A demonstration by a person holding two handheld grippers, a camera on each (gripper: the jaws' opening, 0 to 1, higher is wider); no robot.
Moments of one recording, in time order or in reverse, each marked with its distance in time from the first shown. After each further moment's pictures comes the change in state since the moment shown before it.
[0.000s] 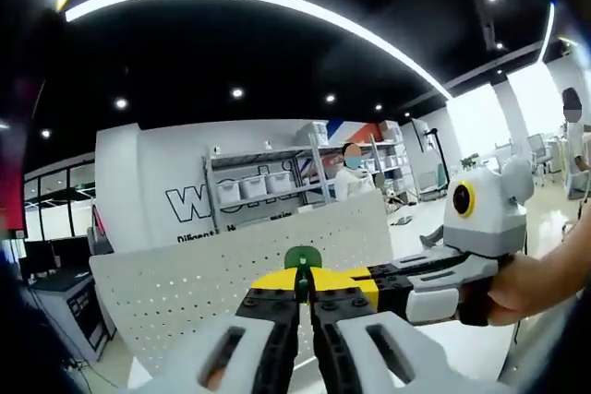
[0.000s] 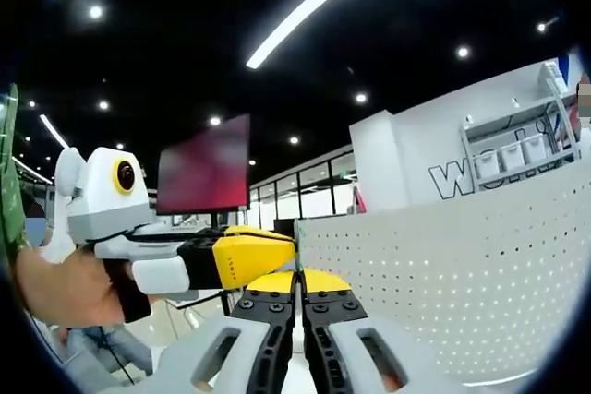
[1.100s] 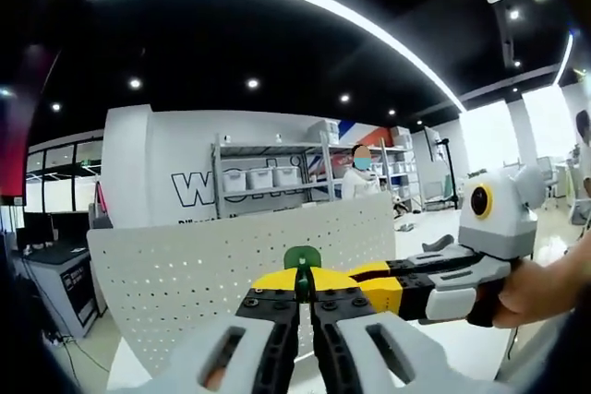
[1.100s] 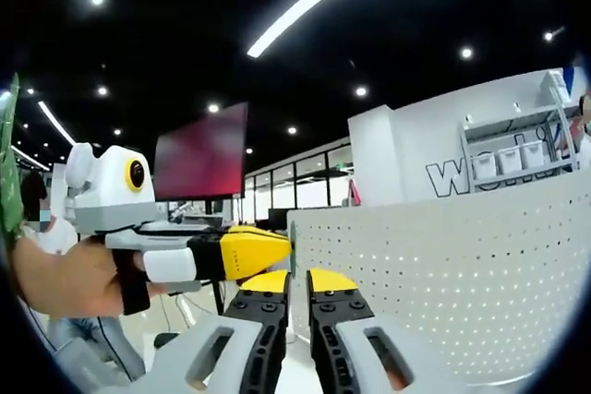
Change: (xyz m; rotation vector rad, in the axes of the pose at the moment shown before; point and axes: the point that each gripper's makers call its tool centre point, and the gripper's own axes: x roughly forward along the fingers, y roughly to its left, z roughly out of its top) left arm 0.005 0.013 -0.013 -0.100 0.016 0.032; right arm -0.004 -0.008 -0.006 -0.055 0.053 -0.017
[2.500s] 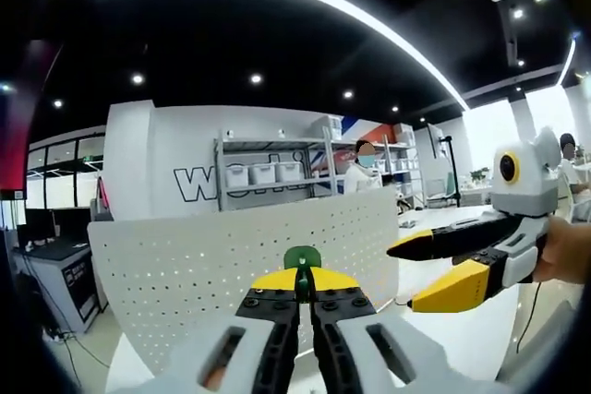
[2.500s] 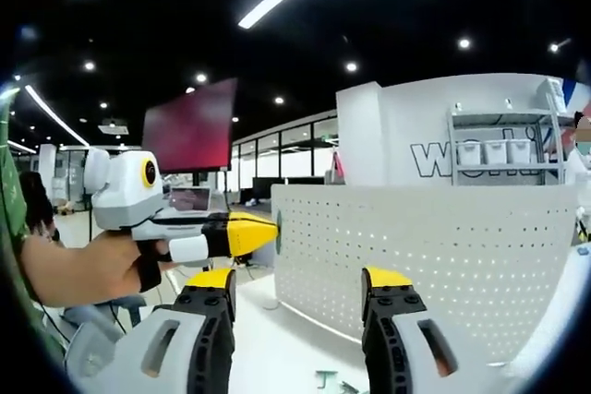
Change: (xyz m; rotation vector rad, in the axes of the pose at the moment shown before) left arm 0.003 0.005 -0.010 -0.008 0.021 0.013; right arm -0.047 -0.013 0.001 -0.027 0.168 -0.083
